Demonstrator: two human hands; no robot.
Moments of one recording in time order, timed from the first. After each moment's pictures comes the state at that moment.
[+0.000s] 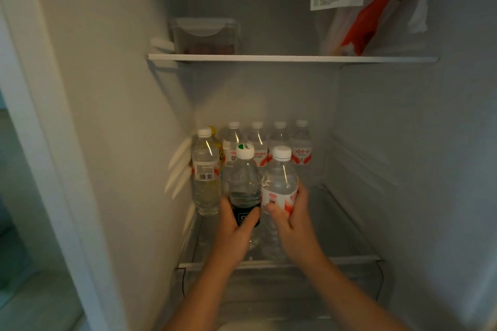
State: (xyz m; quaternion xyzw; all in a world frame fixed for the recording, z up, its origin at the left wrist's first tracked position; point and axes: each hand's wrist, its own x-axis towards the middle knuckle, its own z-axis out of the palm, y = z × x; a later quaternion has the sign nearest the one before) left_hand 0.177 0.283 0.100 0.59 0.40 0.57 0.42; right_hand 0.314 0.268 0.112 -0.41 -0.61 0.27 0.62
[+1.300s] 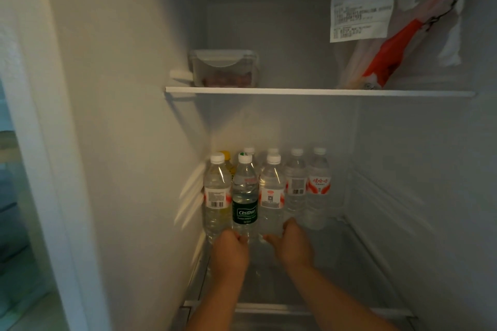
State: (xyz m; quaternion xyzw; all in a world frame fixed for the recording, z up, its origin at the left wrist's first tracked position) left_hand 0.170 0.364 0.077 0.52 0.71 0.43 0.20; right_hand 0.302 0.366 0.092 -0.71 -0.57 0.18 0.37
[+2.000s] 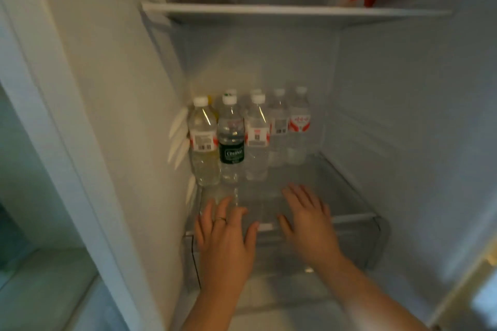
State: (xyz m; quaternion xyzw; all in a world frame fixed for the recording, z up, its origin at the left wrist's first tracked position) left_hand 0.148 0.239 0.040 0.72 0.58 0.38 -0.07; right_hand 0.325 0.244 0.049 -0.66 -0.68 -0.10 0.30
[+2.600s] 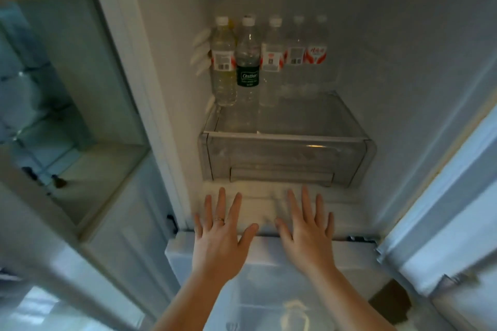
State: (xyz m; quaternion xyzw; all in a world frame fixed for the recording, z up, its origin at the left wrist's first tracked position) left_hand 0.133 0.060 -0.042 0.72 0.68 0.11 0.11; right_hand 0.324 0.071 -0.063 -0.71 -0.68 0.07 0.17
